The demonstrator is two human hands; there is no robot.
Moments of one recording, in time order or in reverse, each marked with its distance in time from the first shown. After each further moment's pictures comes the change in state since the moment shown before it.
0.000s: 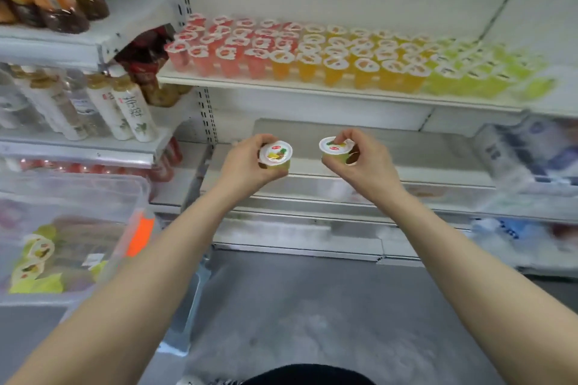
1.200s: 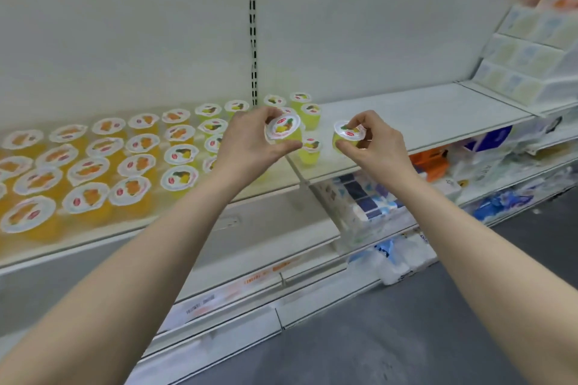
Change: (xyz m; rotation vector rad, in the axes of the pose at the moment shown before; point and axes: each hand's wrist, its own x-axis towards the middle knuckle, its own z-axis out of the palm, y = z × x) left_hand 0.301 0.364 0.347 -0.039 -0.056 0.525; right_hand 0.139 0.326 -0.395 -0.207 0.442 0.228
